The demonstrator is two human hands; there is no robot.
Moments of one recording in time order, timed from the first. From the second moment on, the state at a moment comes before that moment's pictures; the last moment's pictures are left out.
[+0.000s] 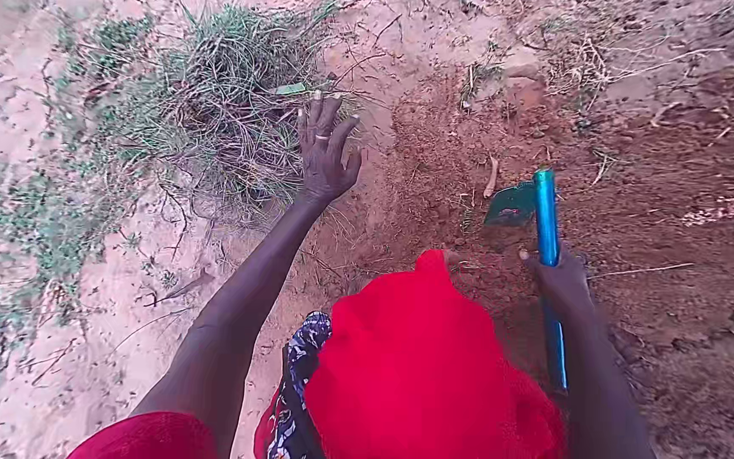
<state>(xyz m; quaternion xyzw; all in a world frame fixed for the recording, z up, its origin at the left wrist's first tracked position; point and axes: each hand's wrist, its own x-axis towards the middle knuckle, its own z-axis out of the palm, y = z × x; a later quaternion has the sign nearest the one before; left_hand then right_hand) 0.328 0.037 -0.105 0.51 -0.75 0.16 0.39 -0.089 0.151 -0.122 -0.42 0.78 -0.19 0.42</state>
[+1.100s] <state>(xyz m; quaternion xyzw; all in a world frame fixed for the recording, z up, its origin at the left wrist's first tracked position) 0.259 -0.013 -0.239 0.74 -0.67 -0.10 0.03 0.042 -0.071 -0.104 -0.80 0.51 0.13 0.29</state>
